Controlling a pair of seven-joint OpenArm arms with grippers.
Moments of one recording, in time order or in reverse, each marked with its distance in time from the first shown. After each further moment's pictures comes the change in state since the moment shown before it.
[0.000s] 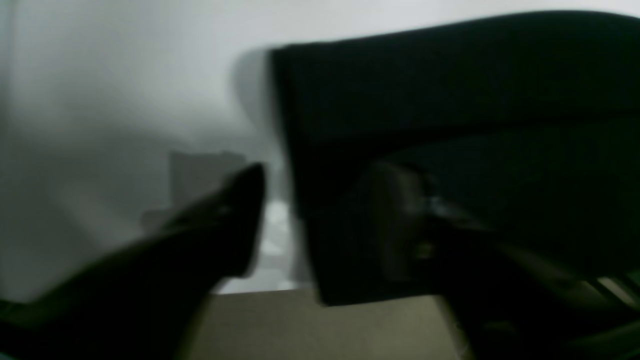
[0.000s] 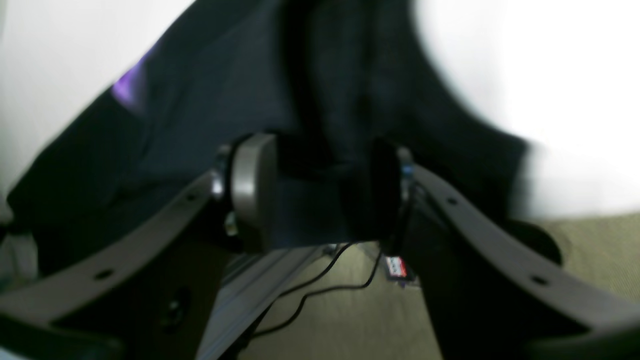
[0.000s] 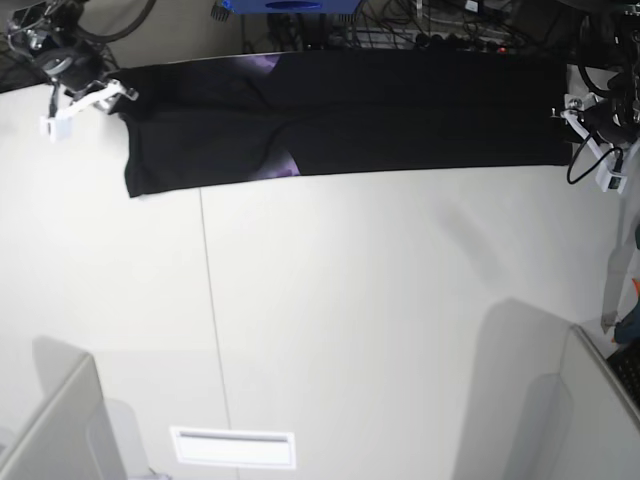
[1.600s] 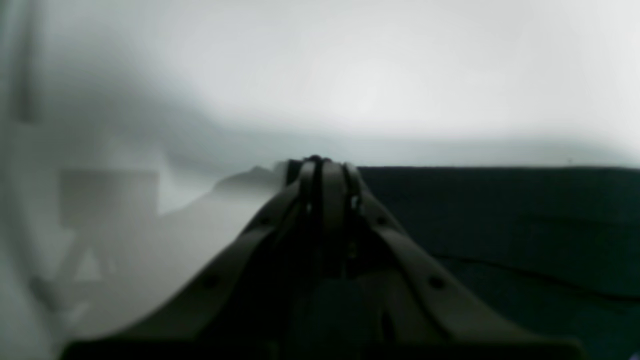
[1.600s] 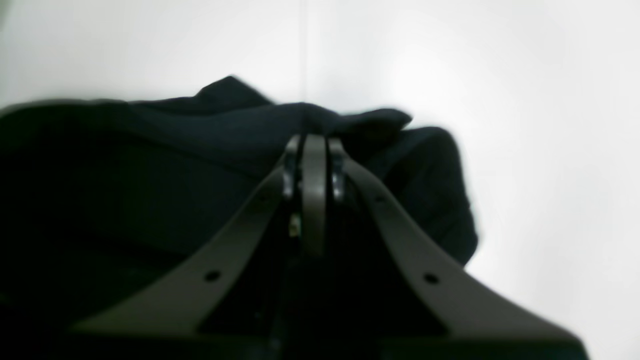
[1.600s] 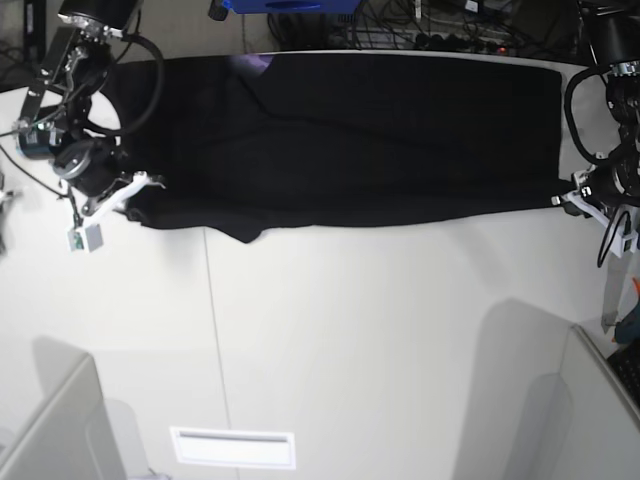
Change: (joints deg) left arm -20.3 3.2 2.9 -11.6 -3.5 4.4 -0.6; right arm 20.2 5.5 -16.5 -0.1 -10.5 0.5 -0.6
